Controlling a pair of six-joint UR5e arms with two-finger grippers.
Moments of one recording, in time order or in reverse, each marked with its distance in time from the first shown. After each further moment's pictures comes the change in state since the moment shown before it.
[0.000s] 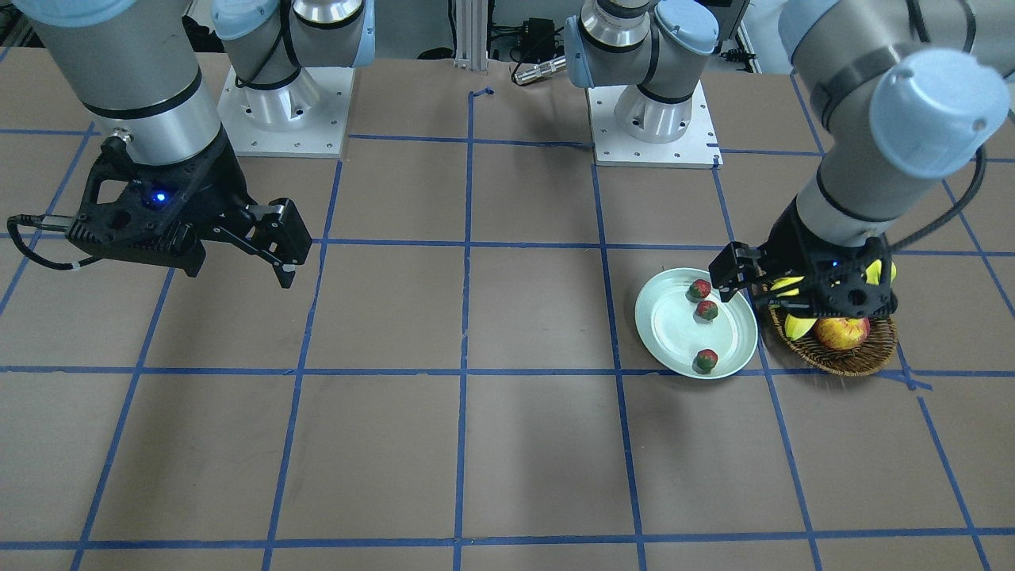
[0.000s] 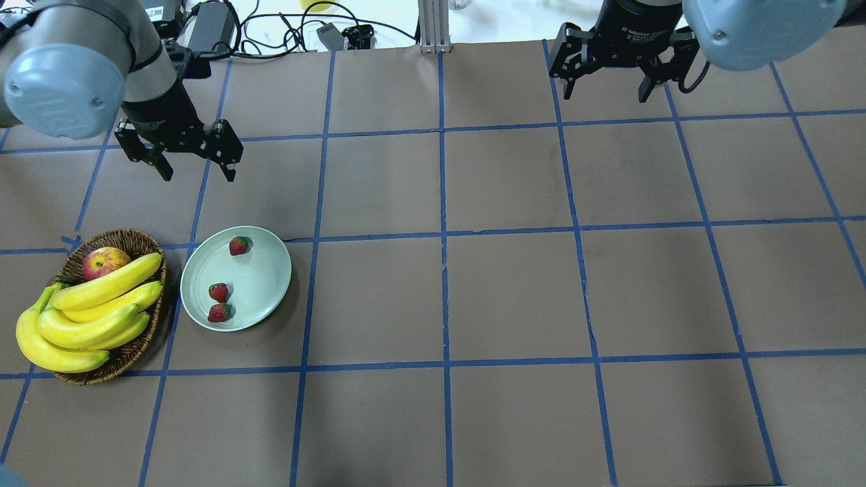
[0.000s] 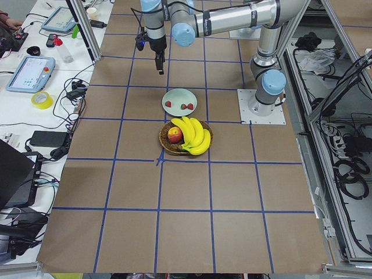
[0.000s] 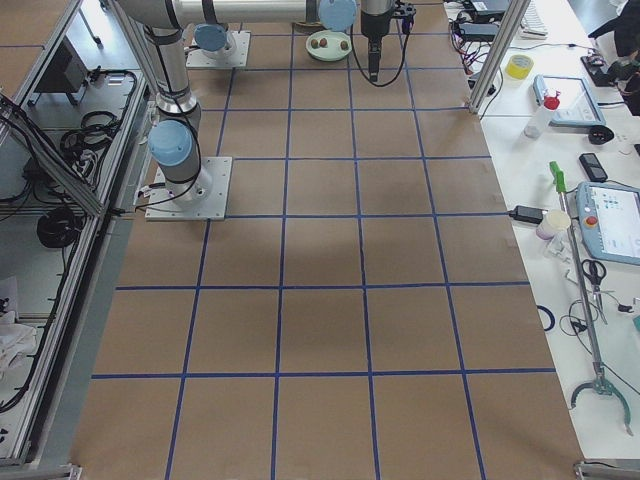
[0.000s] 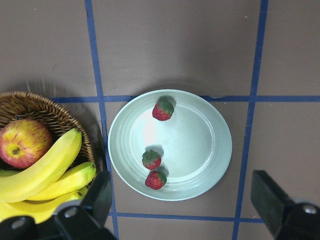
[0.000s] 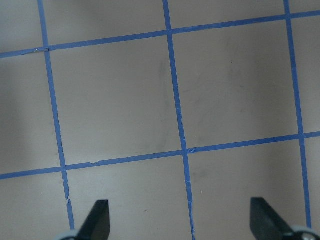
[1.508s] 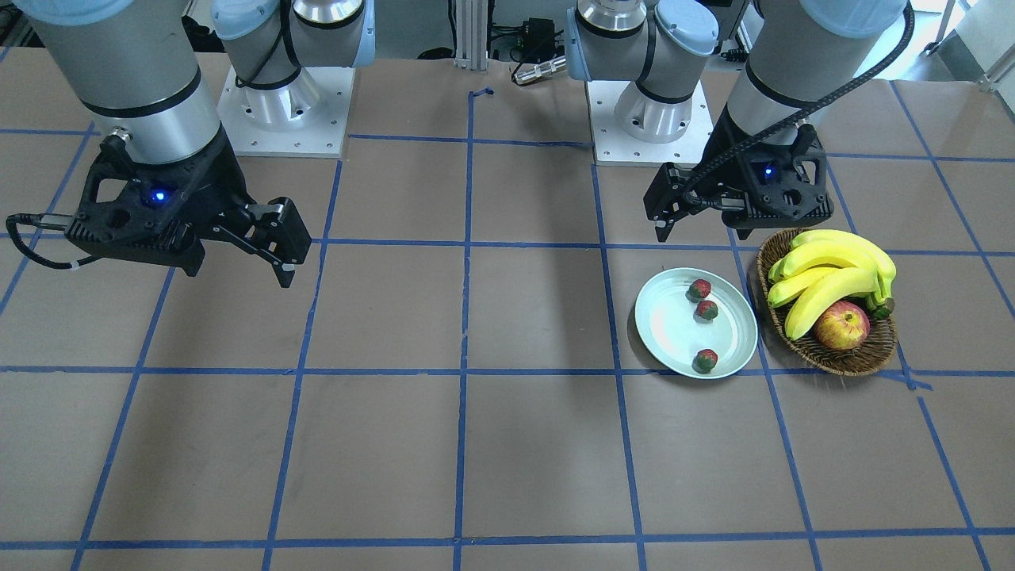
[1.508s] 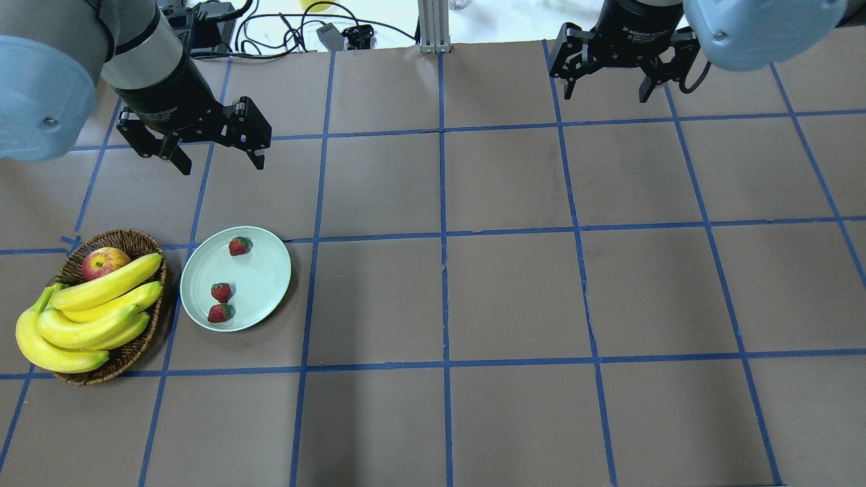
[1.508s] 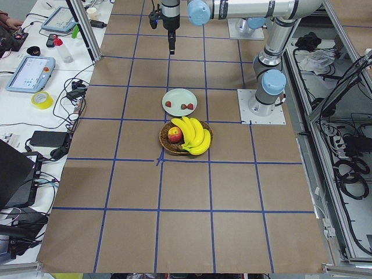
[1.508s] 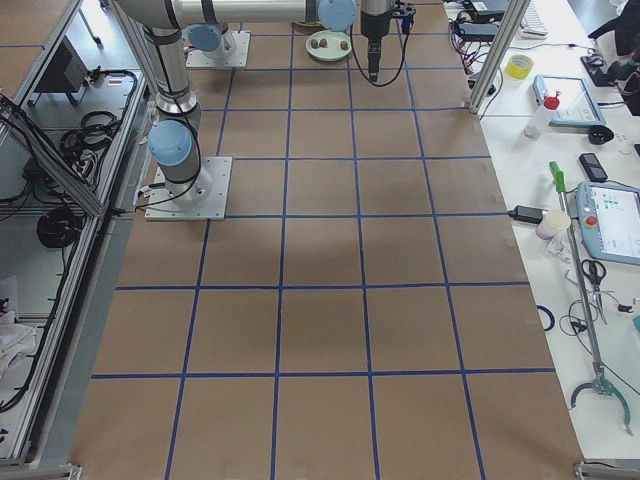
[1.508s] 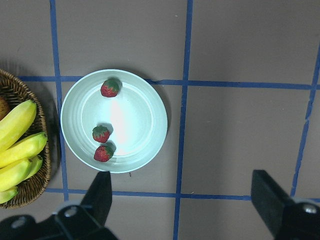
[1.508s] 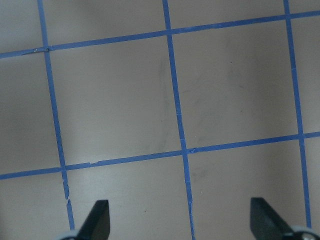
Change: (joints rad) left arm -0.102 0.083 -0.066 -0.014 -0.068 -0.111; right arm -0.001 0.000 0.000 0.000 0.000 0.000
